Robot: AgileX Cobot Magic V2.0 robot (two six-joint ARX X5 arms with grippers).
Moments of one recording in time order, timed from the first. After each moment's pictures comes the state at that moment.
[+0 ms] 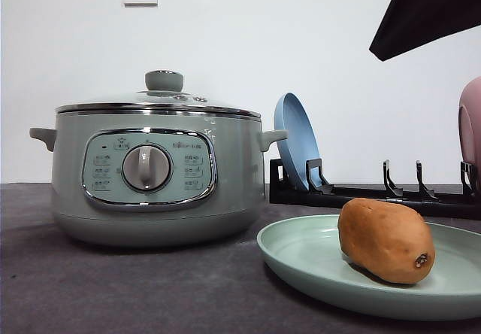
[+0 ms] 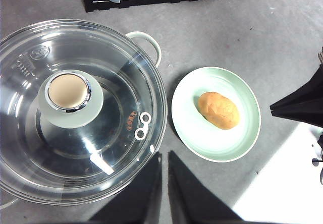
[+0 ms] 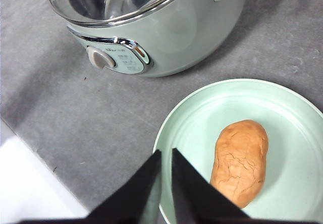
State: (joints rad) left_arx -0.45 1.57 2.05 -1.41 0.34 0.11; right_arx 0.58 0.90 0.80 -0.62 -0.30 0.28
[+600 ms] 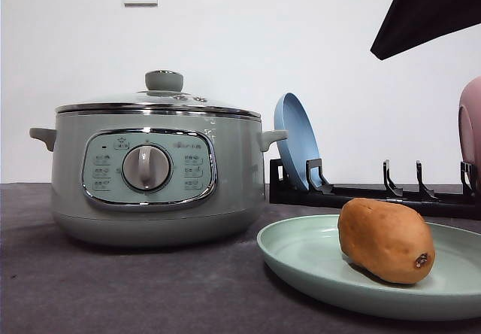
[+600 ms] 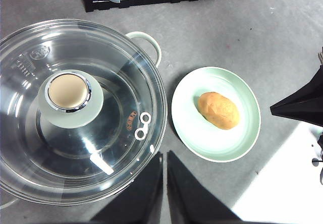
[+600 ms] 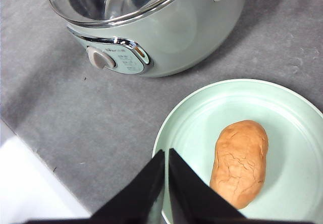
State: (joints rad) left_arx -0.45 1.57 2.05 -1.41 0.34 0.11; right_arx 0.58 0.90 0.80 -0.62 -0.30 0.28
